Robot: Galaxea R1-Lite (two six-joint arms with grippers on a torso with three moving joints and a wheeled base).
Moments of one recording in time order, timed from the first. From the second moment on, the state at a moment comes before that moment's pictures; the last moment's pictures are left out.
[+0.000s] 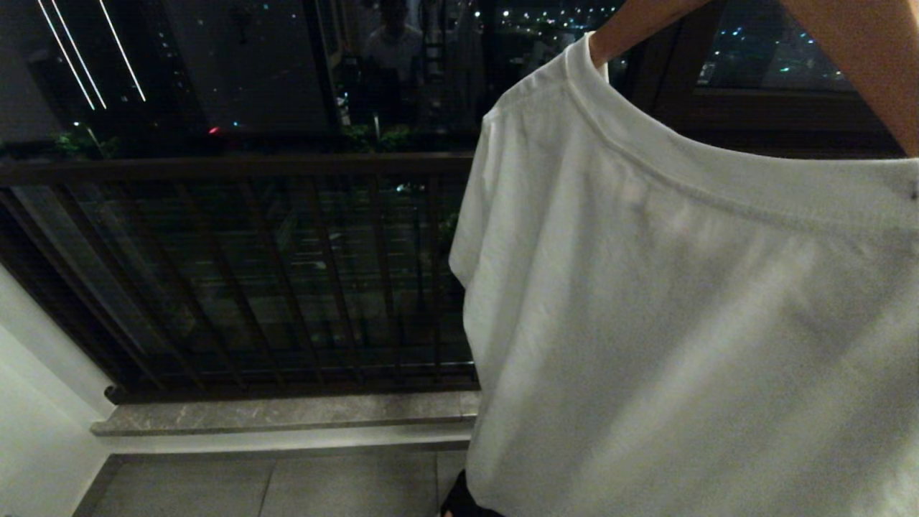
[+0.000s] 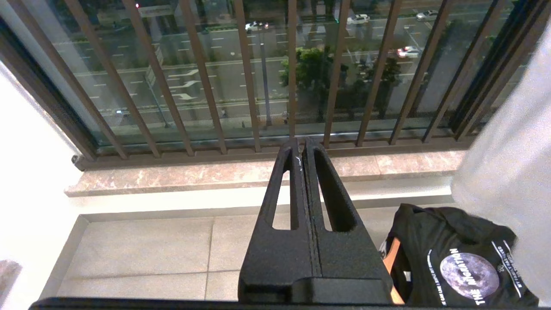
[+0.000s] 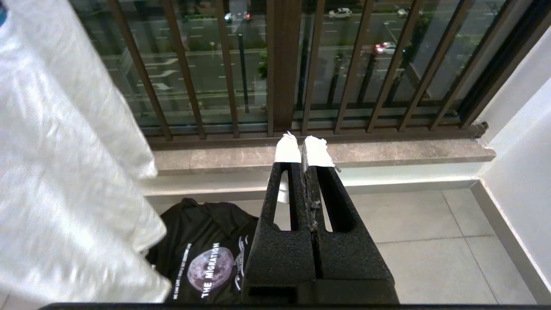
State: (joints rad) left arm 0.00 0.00 0.00 -0.02 -0.01 0.02; right arm -0.01 0.00 -0.01 0.04 -0.01 0.01
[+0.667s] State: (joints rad) left arm 0.00 0.00 0.00 -0.02 -0.01 0.02; right arm -0.01 0.00 -0.02 0.04 -0.01 0.01
